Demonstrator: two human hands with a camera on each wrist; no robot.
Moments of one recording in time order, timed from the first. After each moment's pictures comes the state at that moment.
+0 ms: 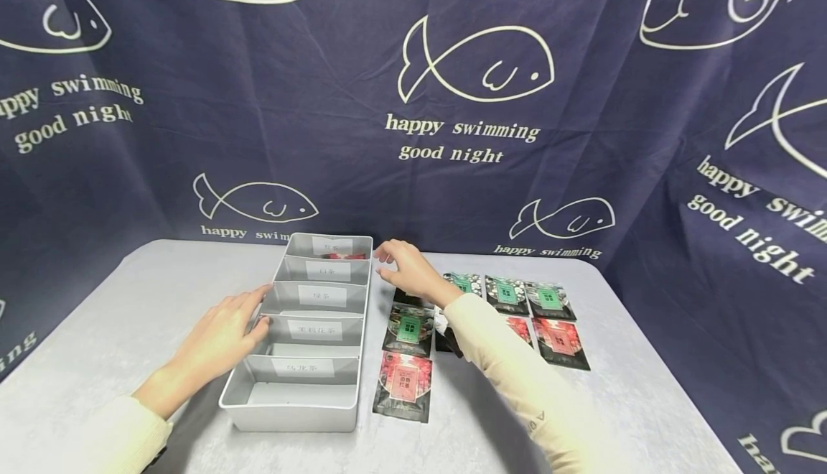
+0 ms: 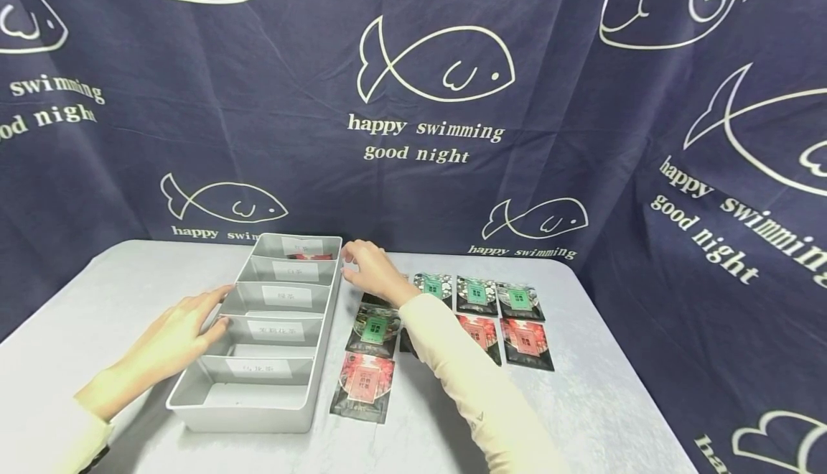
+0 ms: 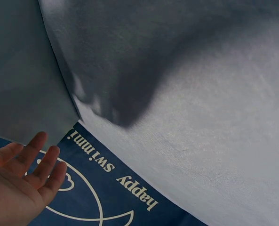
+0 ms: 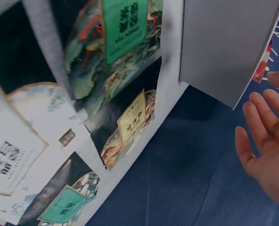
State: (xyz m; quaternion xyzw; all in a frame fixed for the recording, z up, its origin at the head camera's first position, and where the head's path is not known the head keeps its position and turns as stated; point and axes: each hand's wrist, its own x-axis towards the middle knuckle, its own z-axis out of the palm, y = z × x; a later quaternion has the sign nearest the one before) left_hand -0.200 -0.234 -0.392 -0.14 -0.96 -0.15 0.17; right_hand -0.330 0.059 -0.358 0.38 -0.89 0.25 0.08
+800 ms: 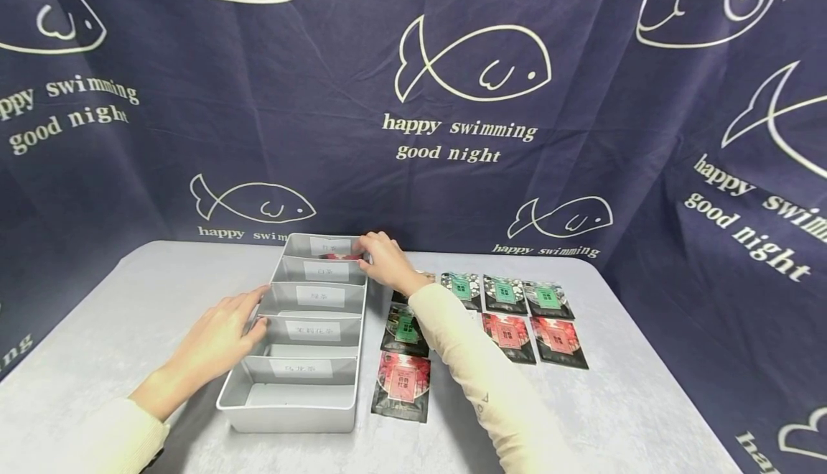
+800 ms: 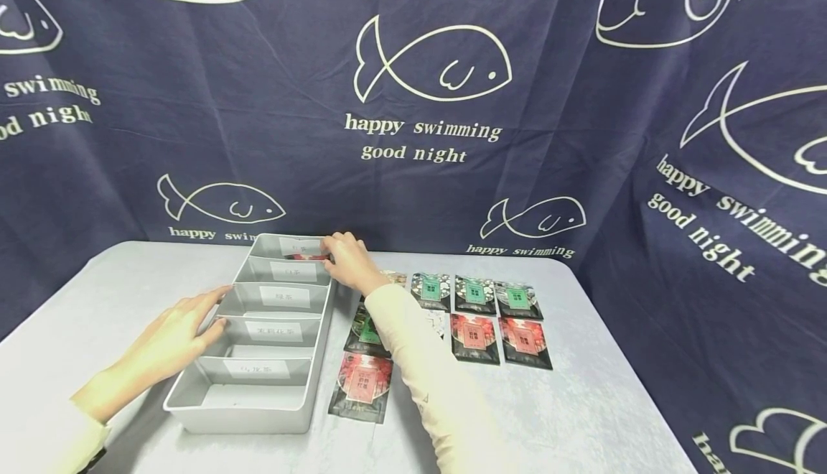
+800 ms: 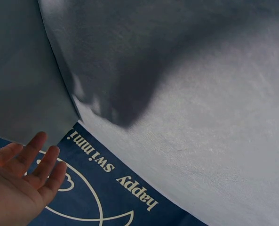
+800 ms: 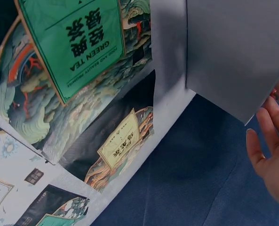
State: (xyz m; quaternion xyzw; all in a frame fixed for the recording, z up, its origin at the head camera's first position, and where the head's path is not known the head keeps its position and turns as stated) left_hand -0.200 -0.234 -0.393 -0.14 -0.96 -0.15 0.17; right_hand -0.344 0.021 -0.362 0.34 -0.92 0.19 0.09
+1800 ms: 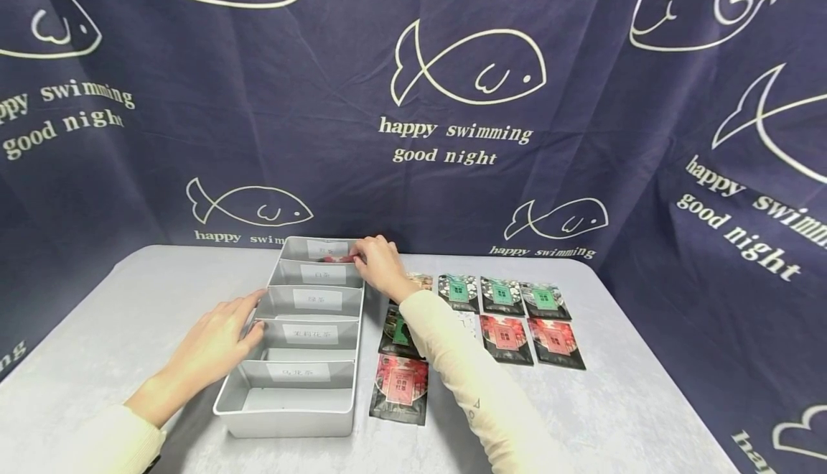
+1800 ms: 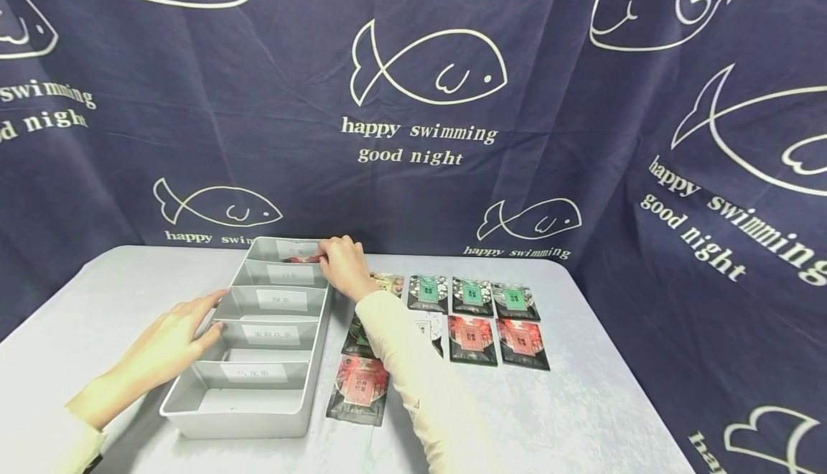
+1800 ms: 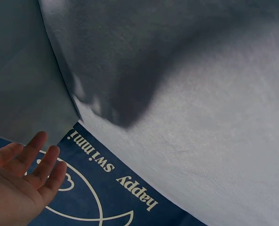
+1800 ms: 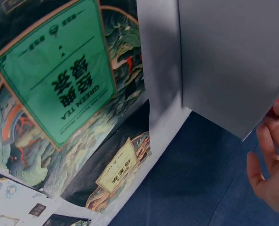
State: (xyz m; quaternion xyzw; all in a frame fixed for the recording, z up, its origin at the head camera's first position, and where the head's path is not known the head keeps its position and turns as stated) left_hand -0.199 -0.234 -0.393 -0.14 -0.96 -0.15 0.18; right_hand -0.341 0.009 -0.368 0.27 -0.93 0.16 0.16
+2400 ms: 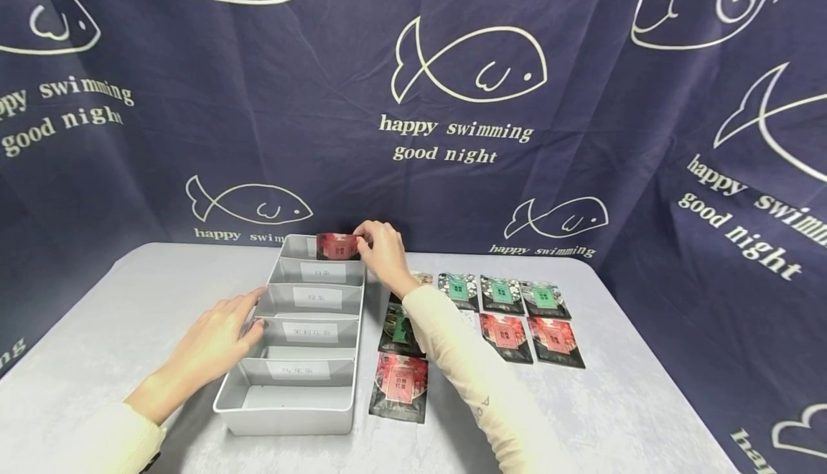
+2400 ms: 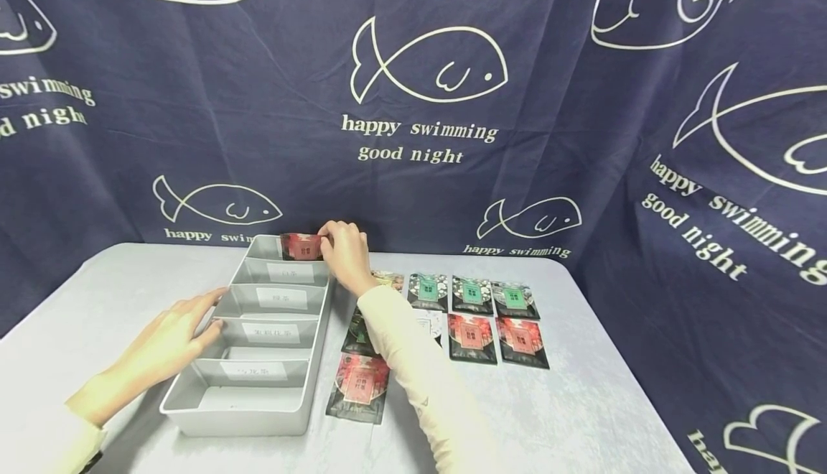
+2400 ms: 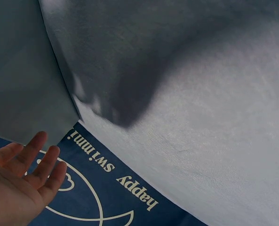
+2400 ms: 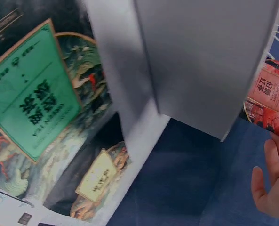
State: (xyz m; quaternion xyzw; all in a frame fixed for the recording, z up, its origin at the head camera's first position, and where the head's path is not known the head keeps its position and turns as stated) left_hand -0.200 -0.234 -0.393 -0.14 -0.96 -0.15 0.18; right_hand -0.338 0.010 -0.352 0.22 -0.90 0.31 0.23
